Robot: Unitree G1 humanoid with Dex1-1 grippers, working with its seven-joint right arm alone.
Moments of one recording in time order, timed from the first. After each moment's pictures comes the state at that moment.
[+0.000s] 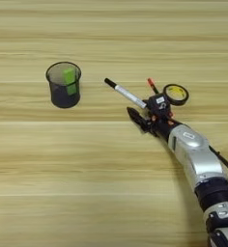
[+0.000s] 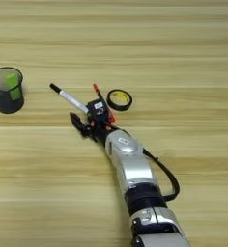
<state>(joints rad) -0.31 -0.17 0.00 0.52 0.07 0.03 0.45</state>
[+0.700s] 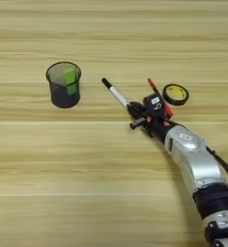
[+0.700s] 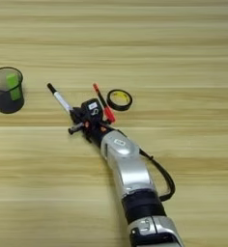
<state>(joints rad) -0.25 -0.15 0.04 0.36 0.07 0.08 0.47</state>
